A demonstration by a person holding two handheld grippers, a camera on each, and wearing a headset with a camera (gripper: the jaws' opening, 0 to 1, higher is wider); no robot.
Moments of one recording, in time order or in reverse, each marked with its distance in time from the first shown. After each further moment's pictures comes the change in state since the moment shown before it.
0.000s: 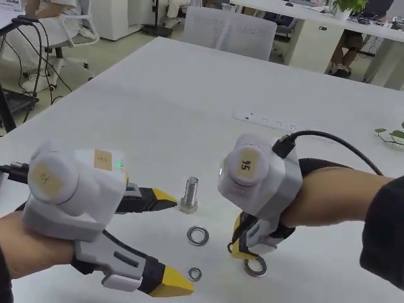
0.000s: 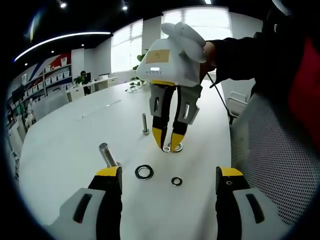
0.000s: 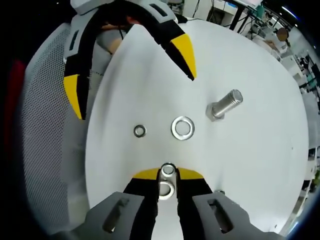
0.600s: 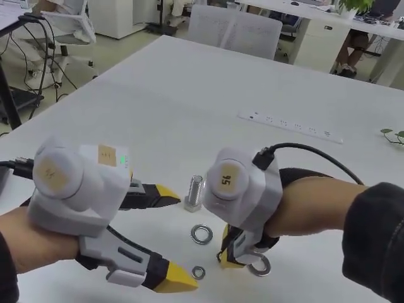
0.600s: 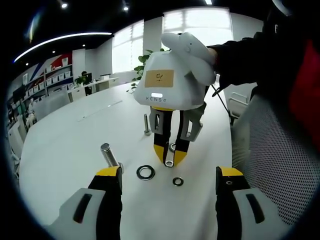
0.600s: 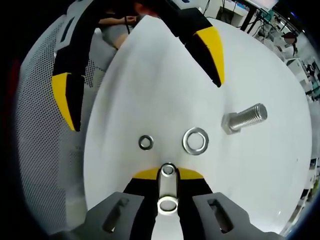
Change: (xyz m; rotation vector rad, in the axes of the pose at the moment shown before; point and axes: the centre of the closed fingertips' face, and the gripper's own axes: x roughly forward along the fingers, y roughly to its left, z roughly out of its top) left arm -0.001 0.002 0.001 -0.002 -0.006 0.008; right arm 0.024 0.012 0.015 -0.055 0.016 0.032
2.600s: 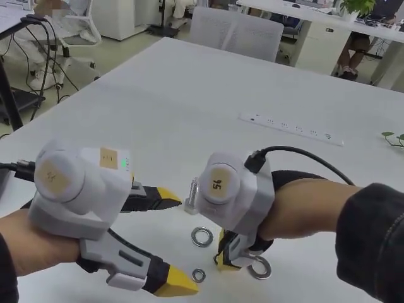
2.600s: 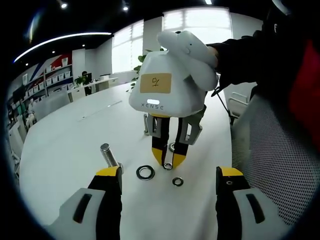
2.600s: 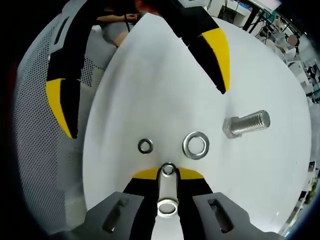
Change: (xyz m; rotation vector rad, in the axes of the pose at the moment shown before) left arm -0.002 0.001 -0.002 0.000 0.001 0.000; right arm 0.006 0.000 0.007 -0.016 0.026 -0.002
